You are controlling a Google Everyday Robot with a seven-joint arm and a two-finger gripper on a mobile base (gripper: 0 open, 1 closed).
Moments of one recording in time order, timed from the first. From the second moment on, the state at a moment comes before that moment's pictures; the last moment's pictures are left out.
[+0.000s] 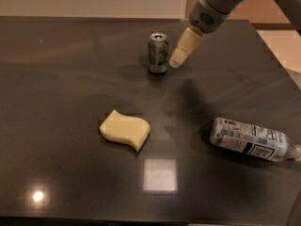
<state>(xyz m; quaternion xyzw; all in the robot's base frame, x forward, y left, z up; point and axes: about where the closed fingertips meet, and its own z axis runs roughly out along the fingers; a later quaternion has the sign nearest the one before) 0.649 -0.105 0.944 -0.54 0.80 0.05 0.26</state>
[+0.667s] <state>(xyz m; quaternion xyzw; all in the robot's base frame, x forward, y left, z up) 0.699 -0.075 0.924 -0.51 0.81 0.07 0.26</state>
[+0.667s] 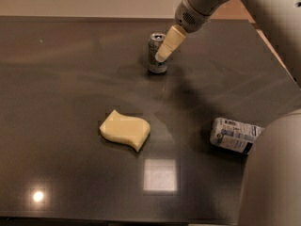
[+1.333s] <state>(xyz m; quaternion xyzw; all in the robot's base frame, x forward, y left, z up) 0.730 -0.060 0.904 -0.50 0.82 0.08 0.26</state>
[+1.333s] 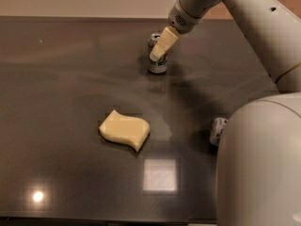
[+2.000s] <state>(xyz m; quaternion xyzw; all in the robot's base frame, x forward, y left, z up) 0.741 -0.091 0.884 -0.49 0.83 0.10 0.24</state>
